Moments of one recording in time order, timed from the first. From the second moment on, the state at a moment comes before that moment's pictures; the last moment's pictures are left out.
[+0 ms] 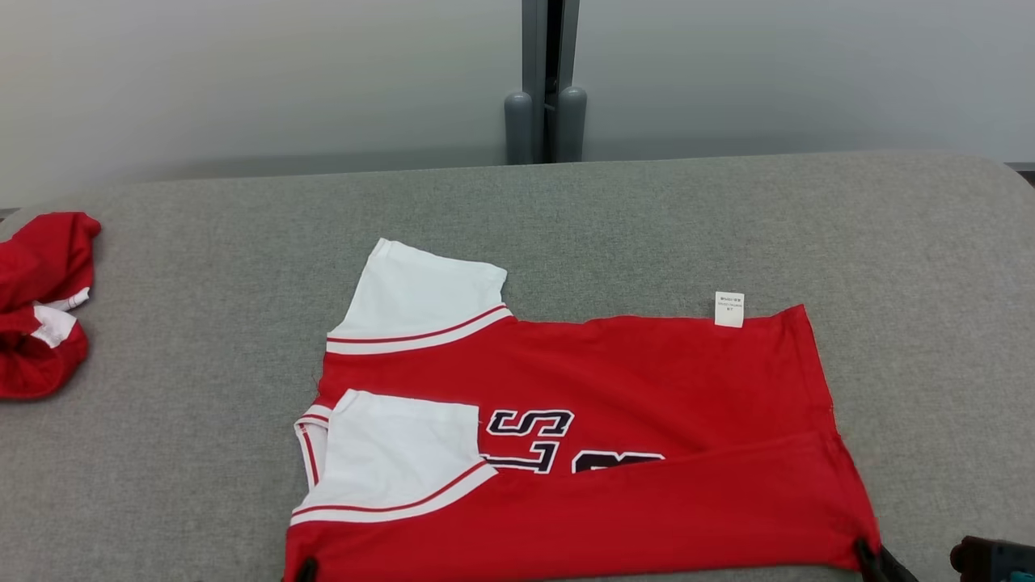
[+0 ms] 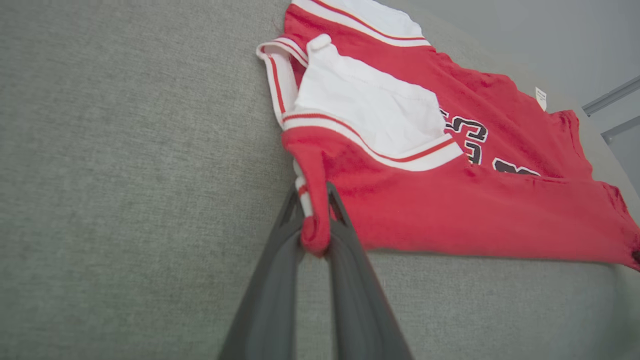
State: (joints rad) left arm 0.30 0.38 -0.32 -0.11 -0.75 0.13 0.11; right arm 0.19 -0.05 -0.17 0.11 0.28 0.13 0.24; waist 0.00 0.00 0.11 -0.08
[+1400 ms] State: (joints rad) left arm -0.78 0.68 -0.45 0.35 -0.66 -0.12 0.56; right arm -0.41 -0.05 0.10 0.12 0.19 0.13 0.14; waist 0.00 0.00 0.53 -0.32
